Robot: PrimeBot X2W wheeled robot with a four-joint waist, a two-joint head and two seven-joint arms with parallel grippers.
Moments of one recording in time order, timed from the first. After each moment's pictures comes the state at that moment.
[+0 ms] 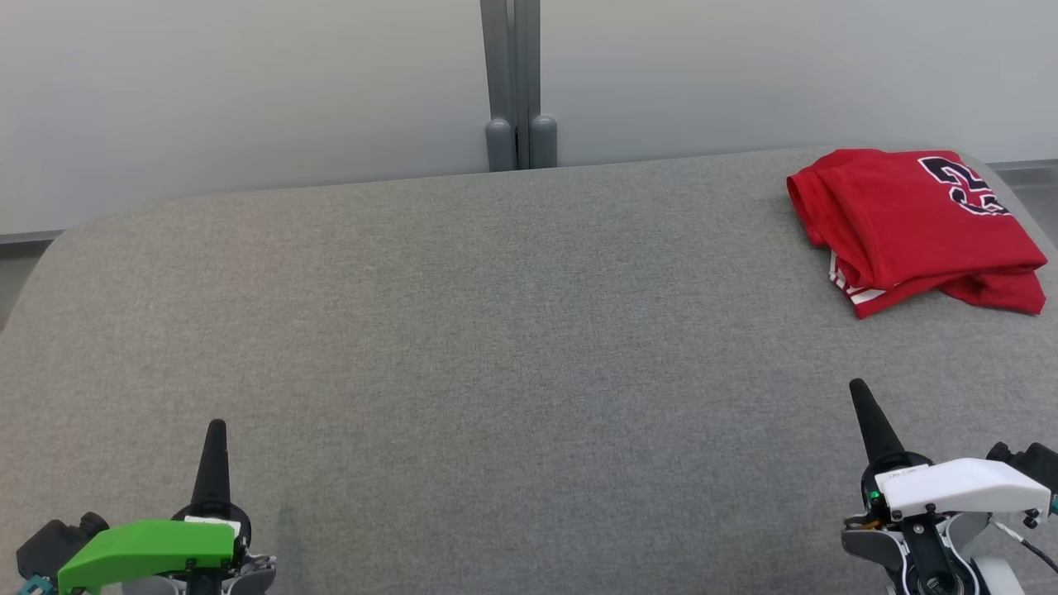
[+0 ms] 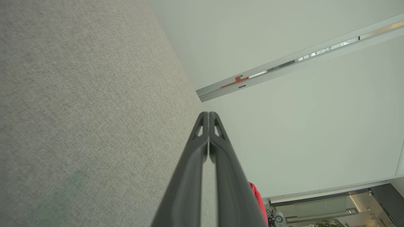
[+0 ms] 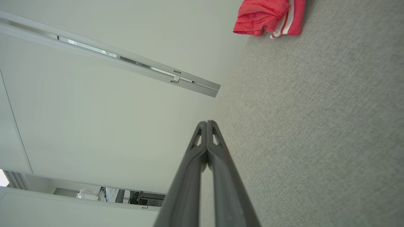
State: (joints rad) left arm -0.05 0.04 0.11 0.25 -1.24 -0.12 0.02; right arm -0.05 -0.06 -0.07 0.24 1.23 0.13 0.02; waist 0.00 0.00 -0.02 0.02
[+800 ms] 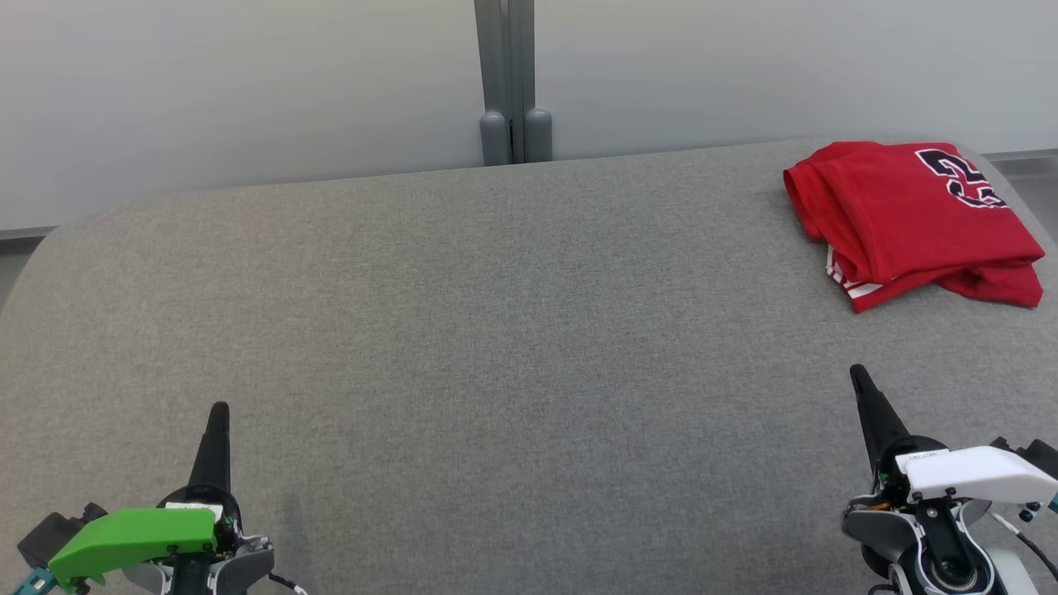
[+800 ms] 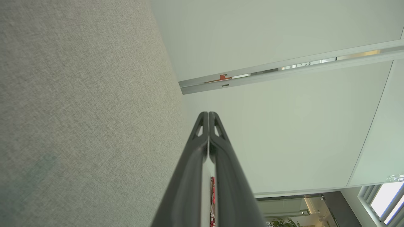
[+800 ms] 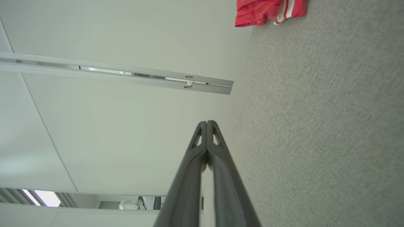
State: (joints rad) left arm -0.07 0.05 0.11 0.25 -1.43 -0.12 0.07; right arm -0.08 -0.05 -0.09 0.24 1.43 0.13 0.07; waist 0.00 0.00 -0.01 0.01
